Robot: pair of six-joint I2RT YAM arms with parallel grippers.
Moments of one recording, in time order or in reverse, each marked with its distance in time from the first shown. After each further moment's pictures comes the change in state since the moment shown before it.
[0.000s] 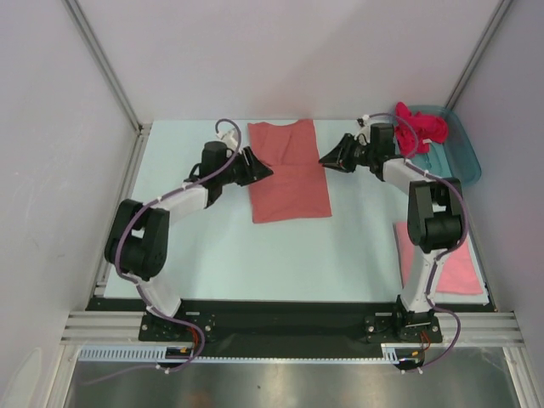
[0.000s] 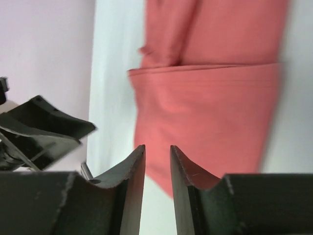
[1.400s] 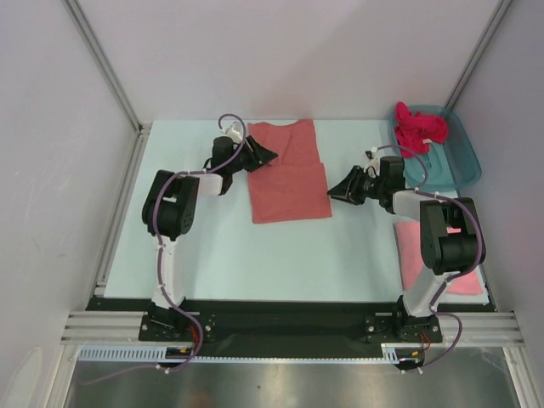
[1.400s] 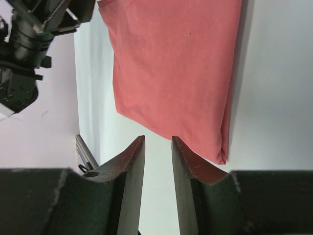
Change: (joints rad) left arm 0.023 0.396 0.213 0.371 0.047 -0.196; right arm 0.003 -0.286 -0.476 0.156 -0.002 -0.027
